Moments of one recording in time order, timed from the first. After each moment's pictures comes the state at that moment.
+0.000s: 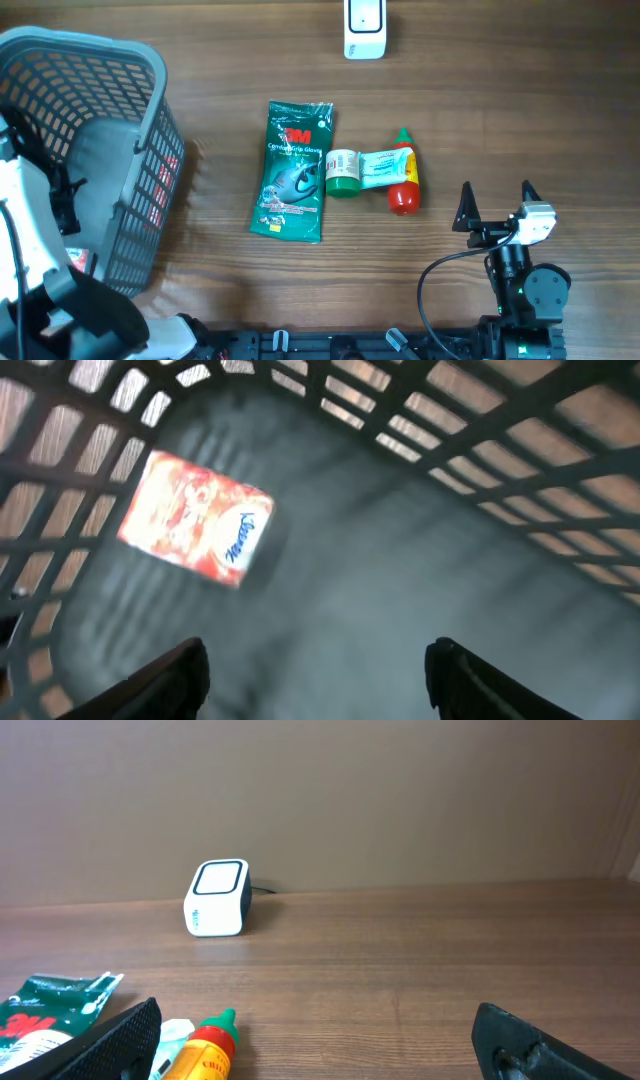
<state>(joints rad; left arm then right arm) 0.61 1.60 1.32 -1.13 -0.36 -1.26 -0.04 0.01 0.01 0.00 -0.08 0.07</state>
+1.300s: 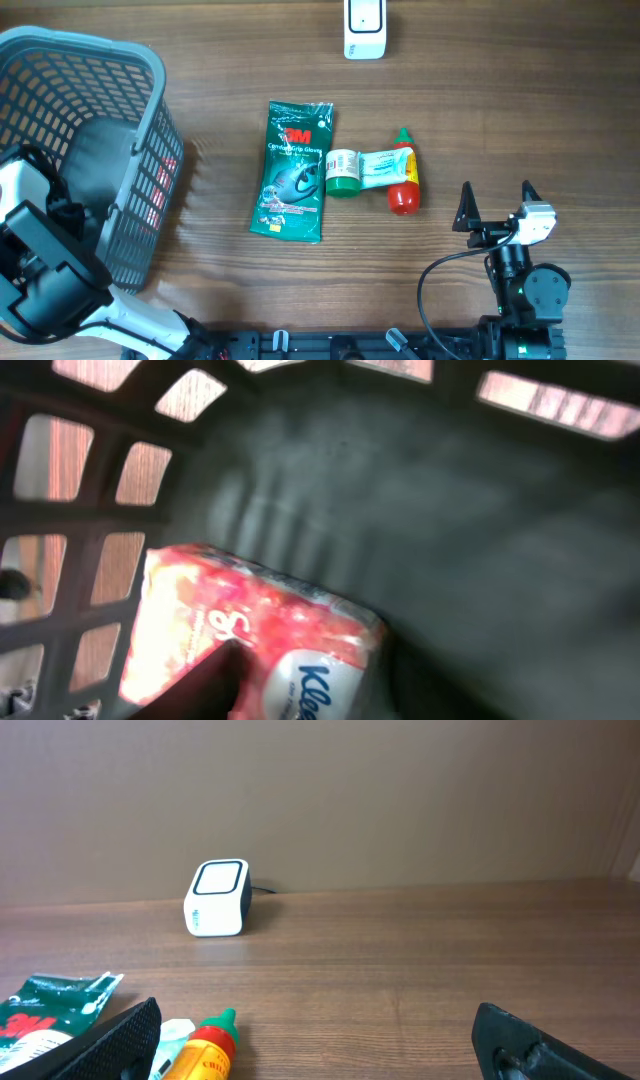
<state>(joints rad) 0.71 1.89 1.20 -1.00 -0.49 -1.03 -0.04 0.01 0.01 0.00 -0.08 0.07</state>
